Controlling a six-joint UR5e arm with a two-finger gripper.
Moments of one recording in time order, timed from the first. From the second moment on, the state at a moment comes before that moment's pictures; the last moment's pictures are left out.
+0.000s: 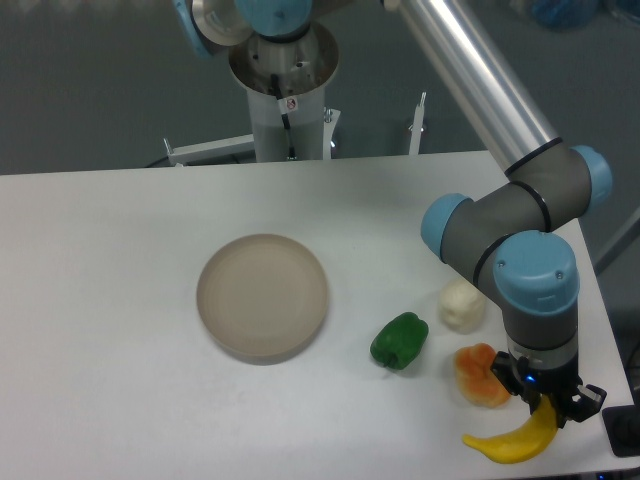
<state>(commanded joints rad) 2.36 -2.36 -1.04 -0.90 1.70 1.17</state>
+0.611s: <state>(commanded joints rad) 2.36 -2.34 -1.05 -0.90 1.69 1.17</state>
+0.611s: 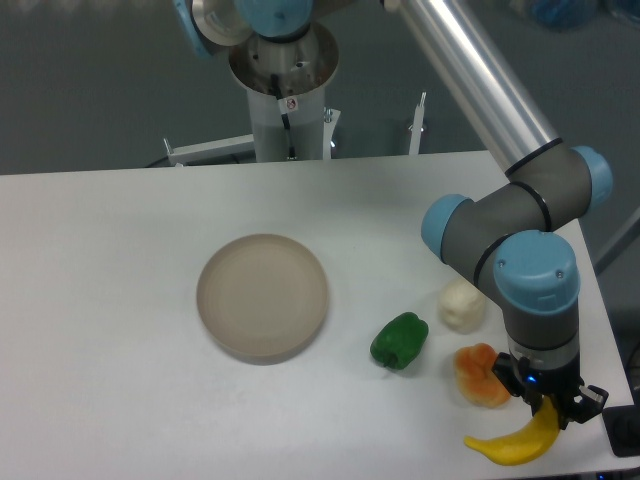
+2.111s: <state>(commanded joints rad) 2.46 -1.74 -1.90 -0.92 1.67 1.45</state>
